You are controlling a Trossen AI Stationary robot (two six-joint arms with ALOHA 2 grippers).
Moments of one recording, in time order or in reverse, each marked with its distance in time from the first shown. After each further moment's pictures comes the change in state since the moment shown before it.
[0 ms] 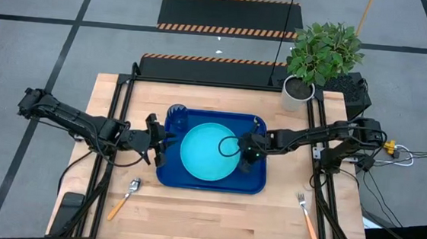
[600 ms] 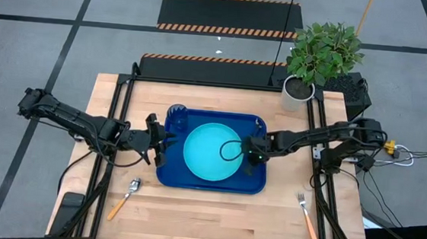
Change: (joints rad) left arm 0.000 0.000 0.000 0.004 -0.001 0.007; right arm 0.020 -0.003 0.000 -0.108 0.012 0.052
